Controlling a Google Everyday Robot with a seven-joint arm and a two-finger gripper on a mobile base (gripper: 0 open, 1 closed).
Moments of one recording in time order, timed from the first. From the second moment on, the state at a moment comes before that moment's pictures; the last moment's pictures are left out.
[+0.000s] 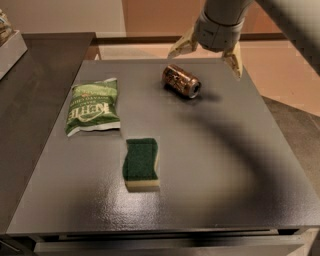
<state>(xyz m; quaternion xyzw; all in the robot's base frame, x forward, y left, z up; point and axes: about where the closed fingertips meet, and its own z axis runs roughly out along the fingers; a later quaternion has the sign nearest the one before) 0.625 -0.121 0.941 -0.97 0.16 -0.15 0.07</state>
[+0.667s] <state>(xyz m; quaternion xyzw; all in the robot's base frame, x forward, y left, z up) 0.626 -0.119 0.945 -0.97 0.14 -0.16 0.07</state>
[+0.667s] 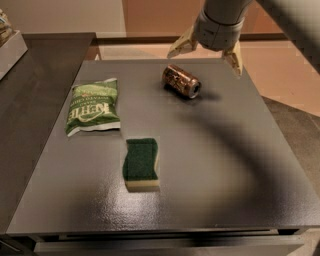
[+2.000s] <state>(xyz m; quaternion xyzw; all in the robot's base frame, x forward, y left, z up) 0.634 -0.114 0.919 -0.98 -0.10 -0.15 0.05</state>
